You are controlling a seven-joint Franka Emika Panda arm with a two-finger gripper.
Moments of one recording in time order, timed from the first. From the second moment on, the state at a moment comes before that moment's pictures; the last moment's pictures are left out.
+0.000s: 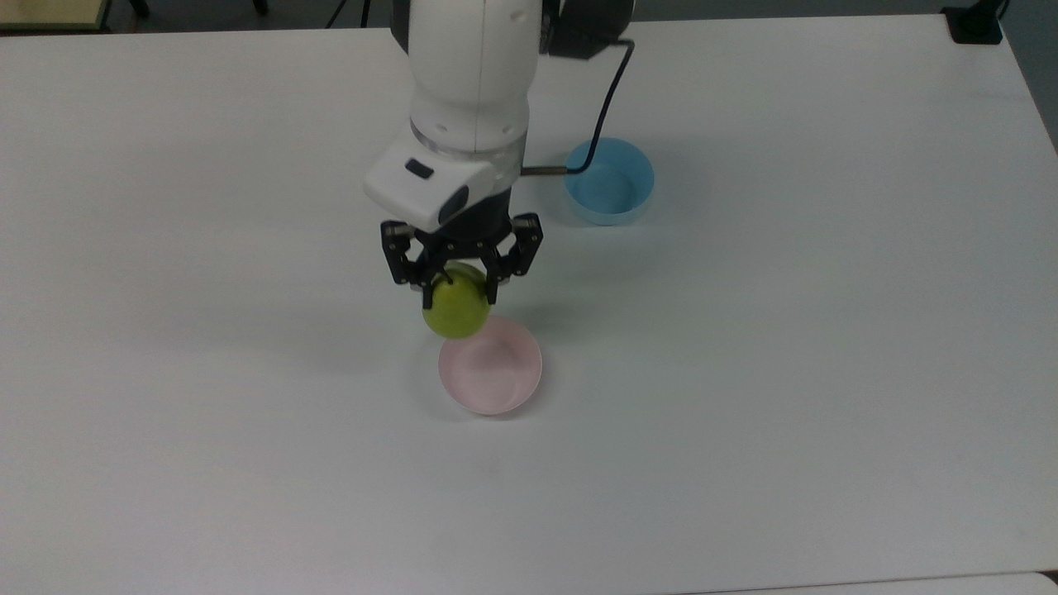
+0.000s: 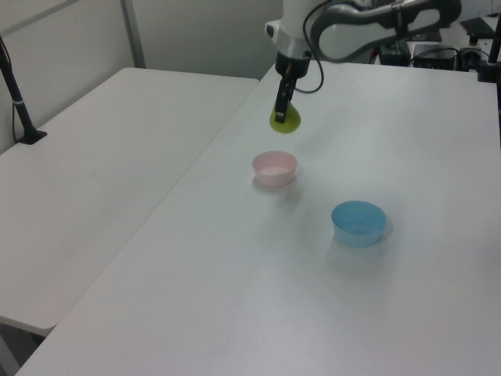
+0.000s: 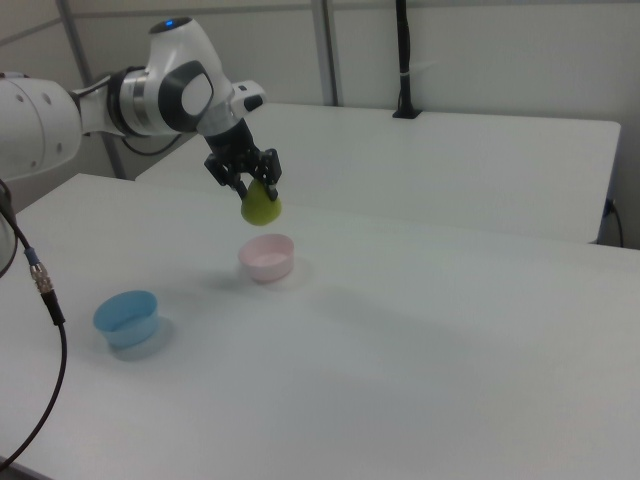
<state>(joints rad) 0.18 0.46 -0.10 -1.36 -0.09 2.07 -0.06</state>
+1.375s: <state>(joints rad) -0.25 0.58 -0.04 -1.29 -0.09 2.18 -0.37</state>
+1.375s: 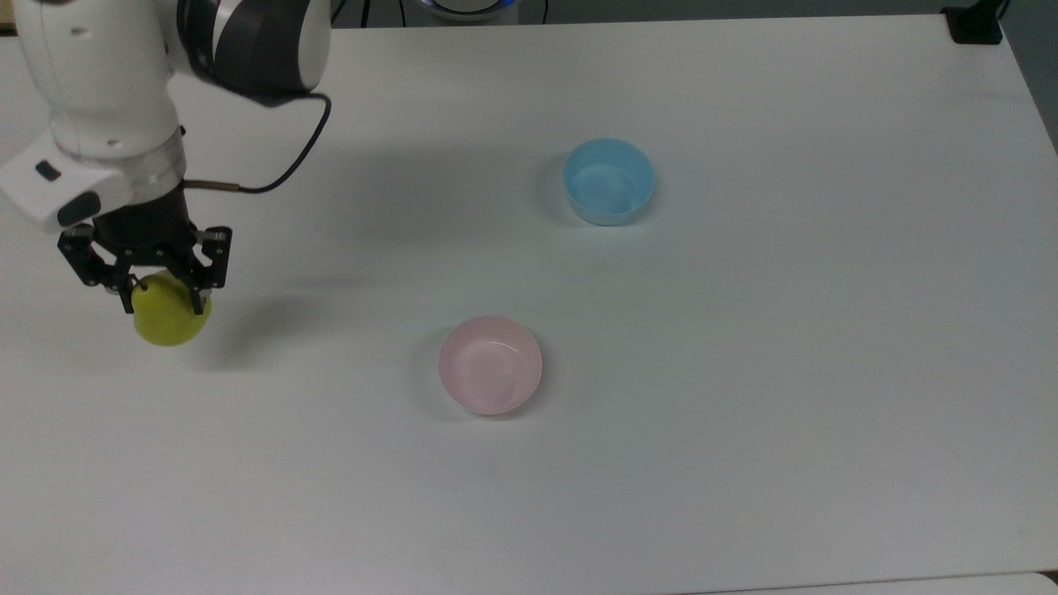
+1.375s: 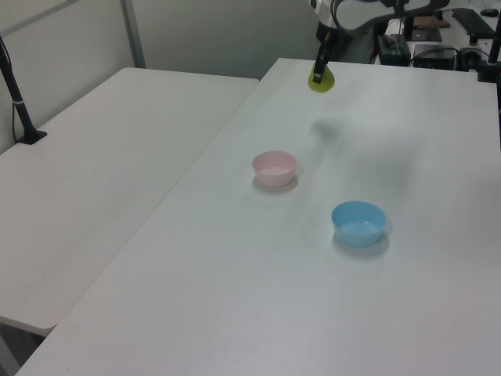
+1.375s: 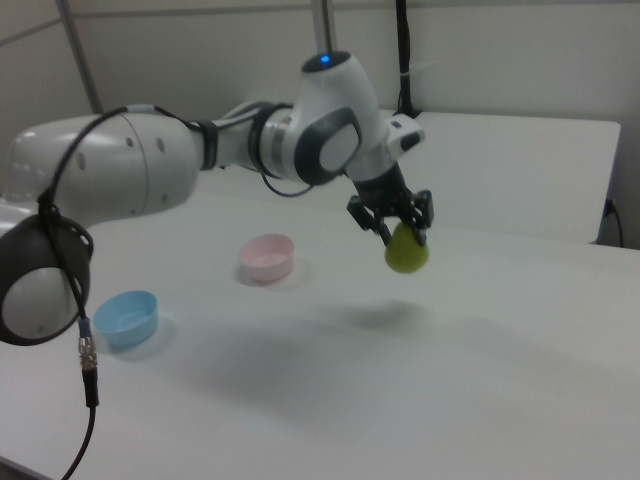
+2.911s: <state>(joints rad) -0.29 0.75 -0.04 -1.28 -0.09 2.30 -0.40</state>
